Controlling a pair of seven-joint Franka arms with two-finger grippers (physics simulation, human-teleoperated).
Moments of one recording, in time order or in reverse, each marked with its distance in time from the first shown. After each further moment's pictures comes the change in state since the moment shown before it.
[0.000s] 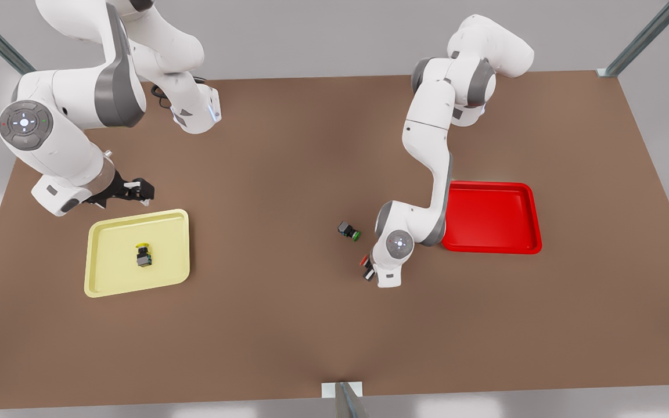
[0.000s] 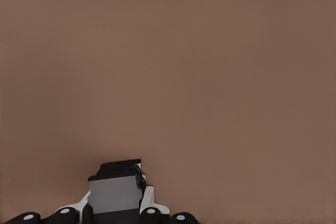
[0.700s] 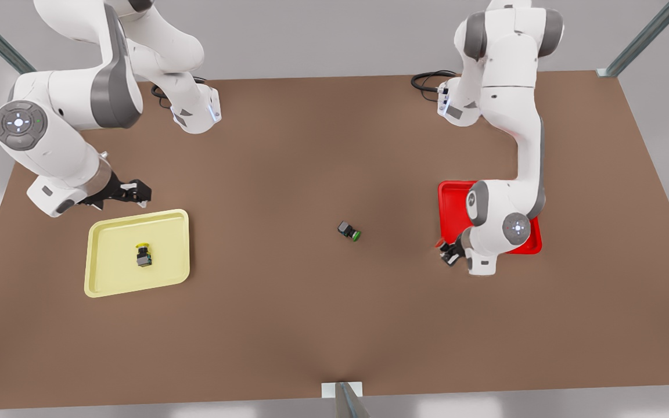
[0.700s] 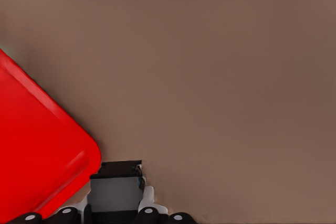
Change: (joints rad) left arm 0.258 -0.541 0.002 -0.550 0.125 -0.044 0.424; right arm -0.011 0.000 0.000 0.001 0.002 0.011 0.000
